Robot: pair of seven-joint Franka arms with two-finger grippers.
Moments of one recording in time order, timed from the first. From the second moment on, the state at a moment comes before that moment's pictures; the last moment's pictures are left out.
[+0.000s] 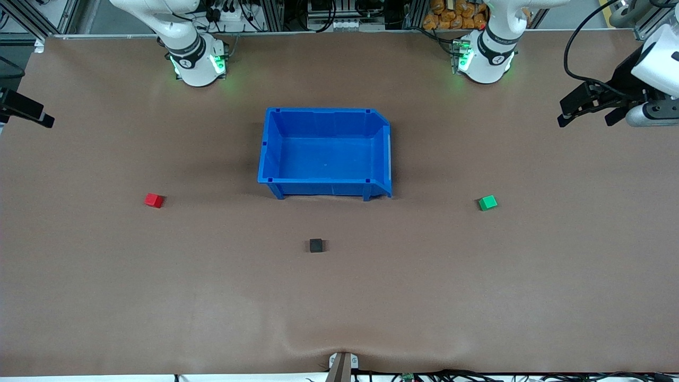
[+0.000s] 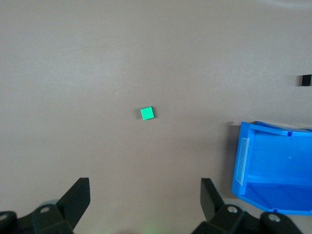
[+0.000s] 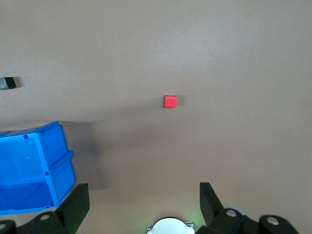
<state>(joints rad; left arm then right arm) -0.06 -0.10 -0.07 -1.62 -0.01 1.59 -0.16 -0.07 0.01 -0.06 -1.44 0.06 1.35 0.03</state>
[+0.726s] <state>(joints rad) -0.06 -0.09 -0.07 -1.61 -0.01 1.59 -0.16 -0.08 0.01 -0.07 -1.44 0.06 1.35 -0.01</state>
